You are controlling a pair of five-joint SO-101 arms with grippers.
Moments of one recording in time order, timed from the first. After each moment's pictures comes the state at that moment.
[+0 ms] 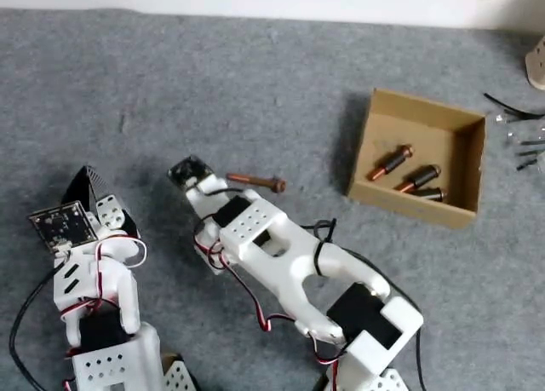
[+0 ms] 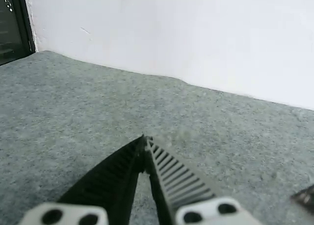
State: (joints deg) left arm -19.6 -103.5 96.1 24.5 8.9; right arm -51.8 6.9 23.1 55.3 -3.1
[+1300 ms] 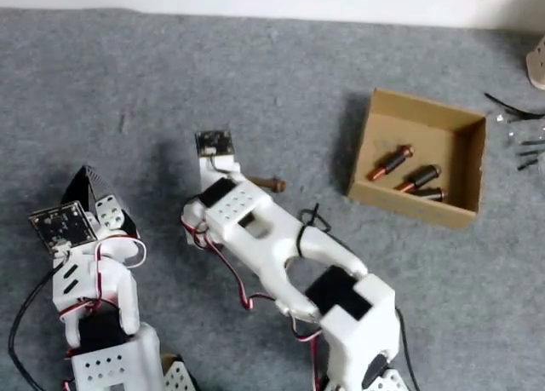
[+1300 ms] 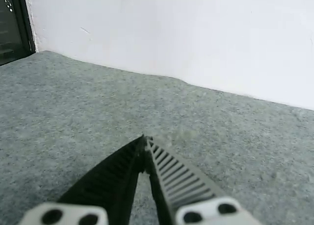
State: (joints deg) left arm -19.6 -103.5 96.1 24.5 8.9; right arm -50.9 18.5 8.4 57.5 -32.3
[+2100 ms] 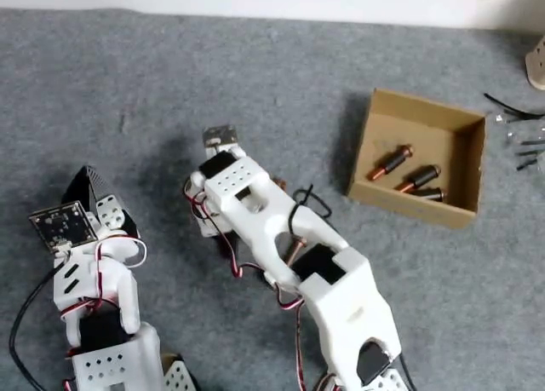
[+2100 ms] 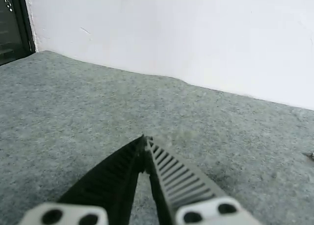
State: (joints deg) left arm -19.6 -103.5 96.1 24.5 8.9; right arm -46.5 31.7 -10.2 77.2 -24.7
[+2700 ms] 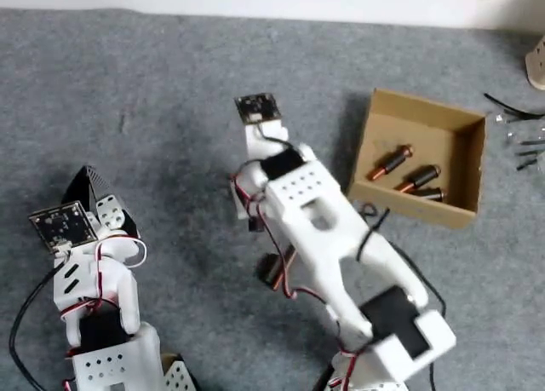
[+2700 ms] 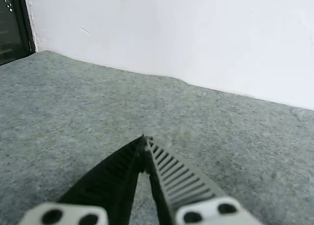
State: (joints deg) left arm -19.6 -103.5 96.1 24.5 8.9; right arm -37.5 -2.0 17.4 62.9 -12.3
